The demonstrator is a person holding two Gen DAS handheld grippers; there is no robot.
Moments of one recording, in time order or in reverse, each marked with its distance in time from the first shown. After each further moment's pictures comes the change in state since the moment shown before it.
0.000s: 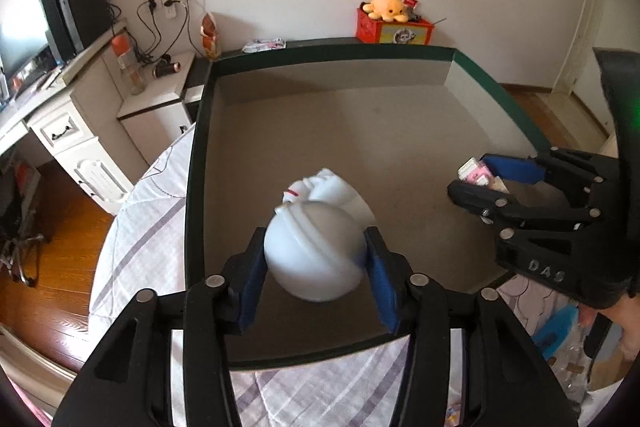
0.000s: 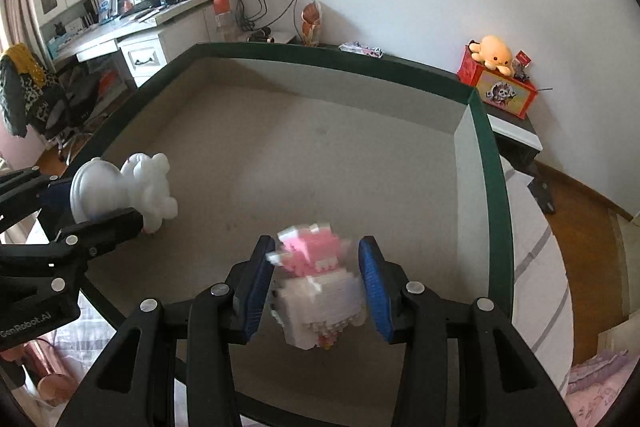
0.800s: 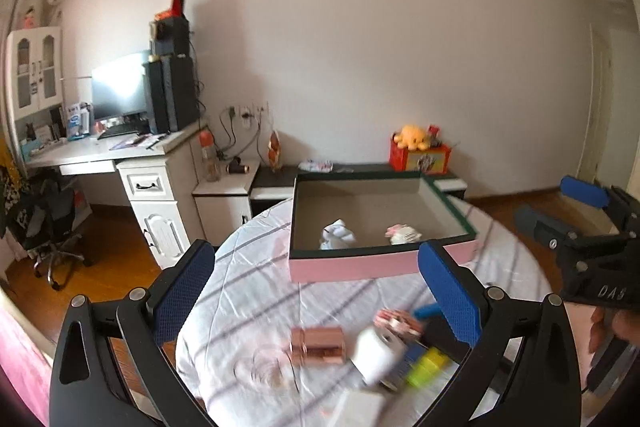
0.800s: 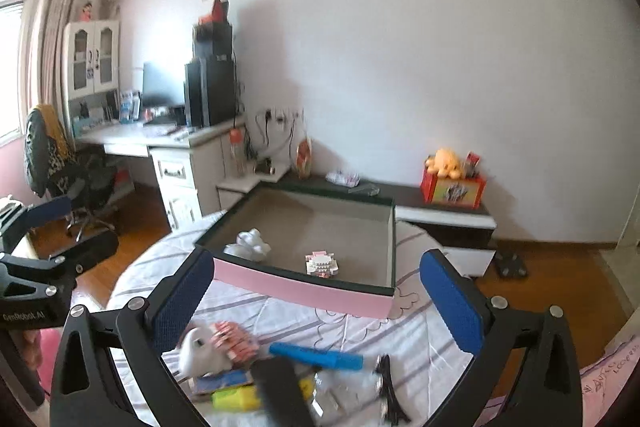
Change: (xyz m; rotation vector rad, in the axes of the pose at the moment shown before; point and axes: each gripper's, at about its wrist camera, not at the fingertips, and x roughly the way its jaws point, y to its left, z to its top) left arm -0.246 -0.041 -0.124 -0.122 -0.515 0.167; right arm -0.244 0.054 -0.098 0.015 -0.512 -0.077
